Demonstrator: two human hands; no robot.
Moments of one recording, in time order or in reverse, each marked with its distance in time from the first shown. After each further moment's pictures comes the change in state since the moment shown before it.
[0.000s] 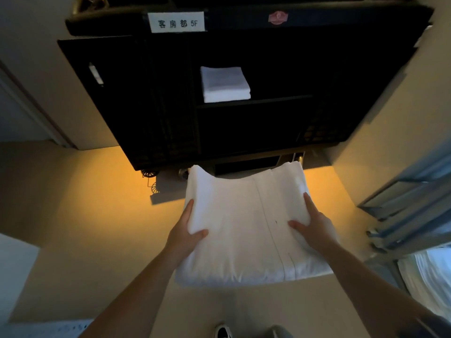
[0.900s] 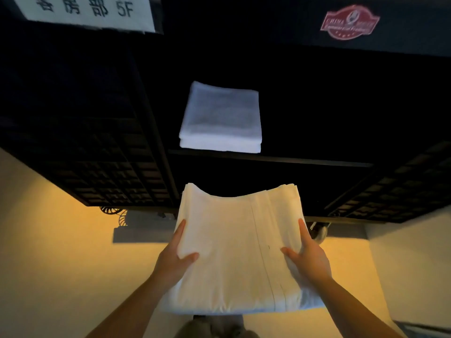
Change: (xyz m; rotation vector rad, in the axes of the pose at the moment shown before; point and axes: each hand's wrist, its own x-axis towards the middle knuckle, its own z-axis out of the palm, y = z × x) left_hand 0.444 0.076 0.118 -0.128 0.111 -0.125; right_hand 0.524 -0.032 0.021 -0.069 -0.162 -0.125
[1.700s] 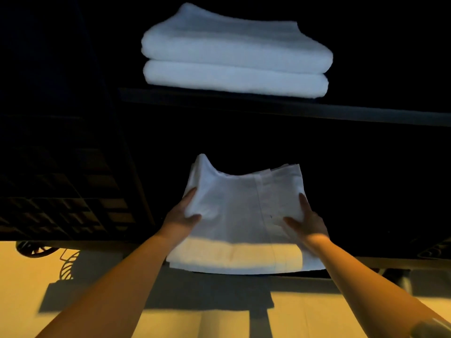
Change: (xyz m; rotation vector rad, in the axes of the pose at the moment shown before) left_hand 0.380 -0.155 0.075 -0.081 0.074 0.347; right_hand 0.401 0.083 0.268 -0.125 0.416 -0.170
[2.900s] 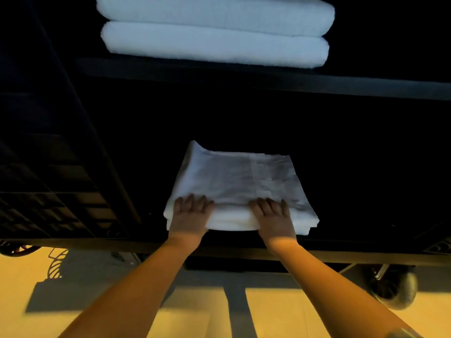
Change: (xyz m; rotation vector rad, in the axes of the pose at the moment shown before) left_hand 0.013 -0.009 0.064 1.357 -0.113 0.128; right_hand -0.035 -0.066 0.010 -0.506 -0.238 -0.468
